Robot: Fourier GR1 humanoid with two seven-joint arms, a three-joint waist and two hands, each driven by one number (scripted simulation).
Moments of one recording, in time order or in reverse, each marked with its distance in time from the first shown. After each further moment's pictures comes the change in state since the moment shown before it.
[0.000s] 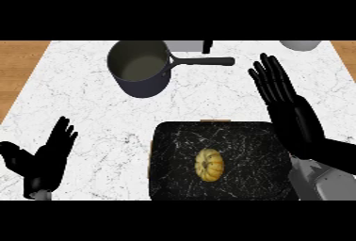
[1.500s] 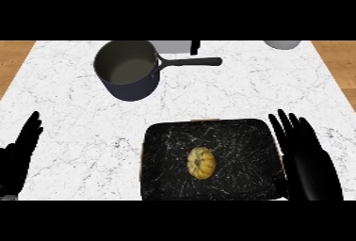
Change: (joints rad) left arm 0.029 0.220 -0.016 -0.037 -0.241 -0.008 -0.076; right arm 0.241 -0.329 0.330 -0.183 1.503 -0.051 0.841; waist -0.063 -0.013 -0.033
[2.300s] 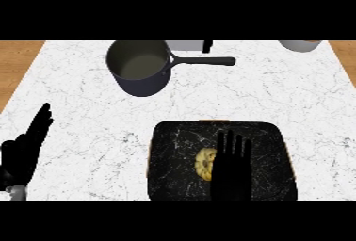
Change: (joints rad) left arm -0.065 -0.013 -0.028 0.019 -0.016 -0.022 -0.006; right arm -0.096 0.552 0.163 0.219 0.167 0.568 0.410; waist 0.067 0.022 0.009
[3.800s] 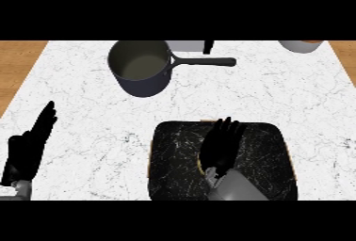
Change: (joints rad) left arm -0.033 -0.023 0.008 0.043 -0.017 -0.022 0.000; right arm -0.244 0.085 -0.103 0.339 -0.137 0.135 0.110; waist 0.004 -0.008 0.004
